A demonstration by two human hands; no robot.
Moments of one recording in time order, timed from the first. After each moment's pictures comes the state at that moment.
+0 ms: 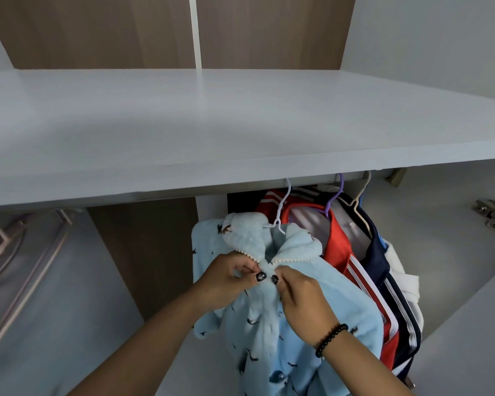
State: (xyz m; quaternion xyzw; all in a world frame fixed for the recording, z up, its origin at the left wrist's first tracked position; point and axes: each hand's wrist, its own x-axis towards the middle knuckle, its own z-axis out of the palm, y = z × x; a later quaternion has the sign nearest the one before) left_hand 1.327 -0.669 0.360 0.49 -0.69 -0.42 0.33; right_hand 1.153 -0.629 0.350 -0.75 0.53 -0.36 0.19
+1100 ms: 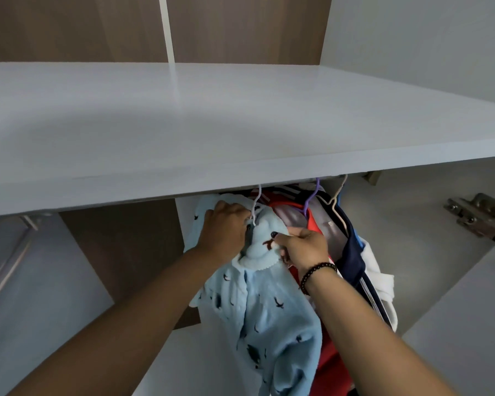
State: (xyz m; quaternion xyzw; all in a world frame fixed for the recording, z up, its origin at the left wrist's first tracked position) left_hand 1.279 -0.749 0.385 0.56 -0.80 0.03 0.21; right_hand 1.123 -0.699 0.397 -0.32 0.61 -0.53 0.49
